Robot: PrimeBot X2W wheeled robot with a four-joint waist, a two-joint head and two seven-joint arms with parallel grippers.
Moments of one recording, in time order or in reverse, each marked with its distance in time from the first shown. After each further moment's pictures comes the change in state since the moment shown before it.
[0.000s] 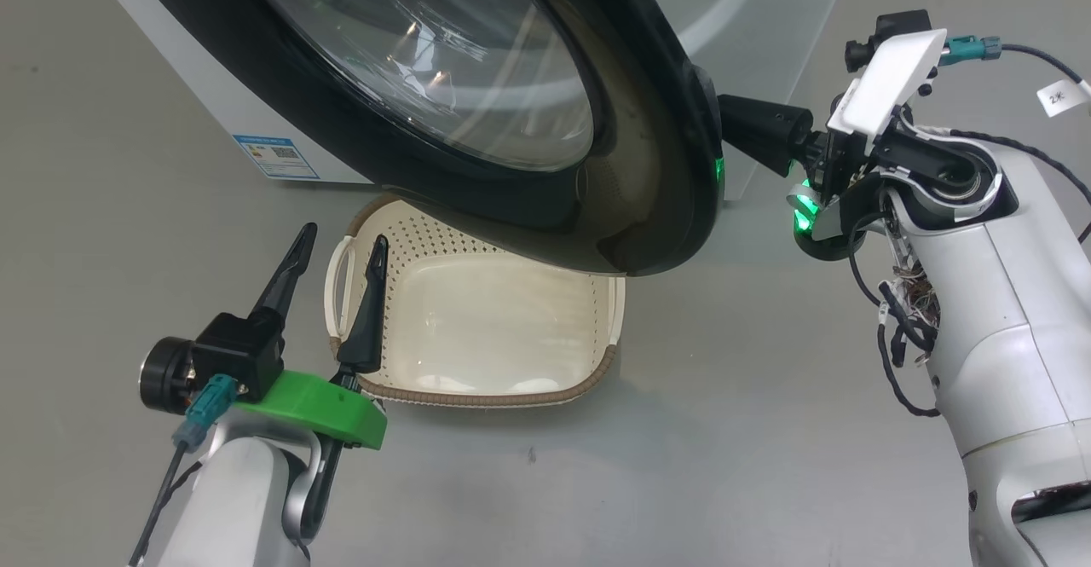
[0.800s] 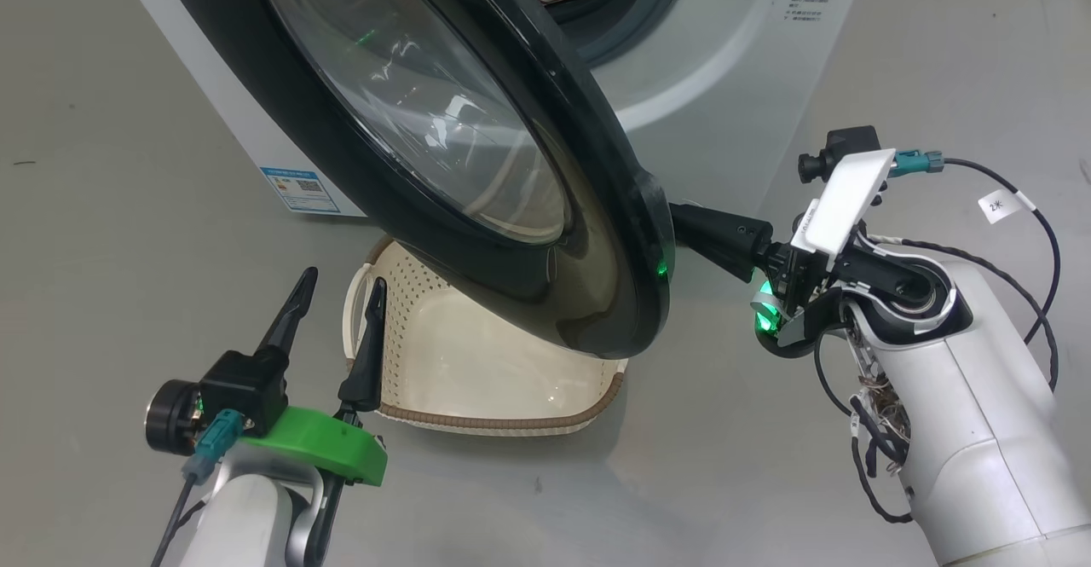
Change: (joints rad) left arm 0.069 0.001 0.002 0.006 0.000 0.020 0.000; right arm 0.251 0.024 0.044 -0.212 0.059 0.000 -0.021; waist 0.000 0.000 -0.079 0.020
